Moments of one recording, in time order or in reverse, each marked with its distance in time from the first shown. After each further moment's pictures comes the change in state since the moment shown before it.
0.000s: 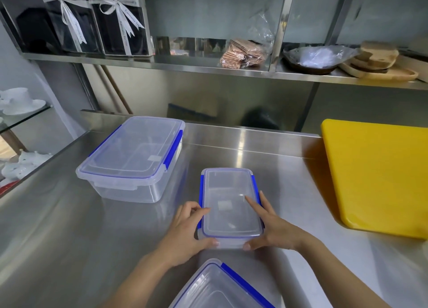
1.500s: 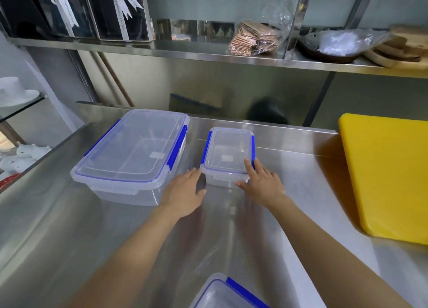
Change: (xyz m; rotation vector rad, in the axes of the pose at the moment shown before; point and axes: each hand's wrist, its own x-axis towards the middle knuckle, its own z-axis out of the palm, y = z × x) left_hand 0.088 -0.015 -0.044 0.328 -0.024 -0.163; right_hand 0.103 -0.039 -0.029 -0.633 0.312 0.242
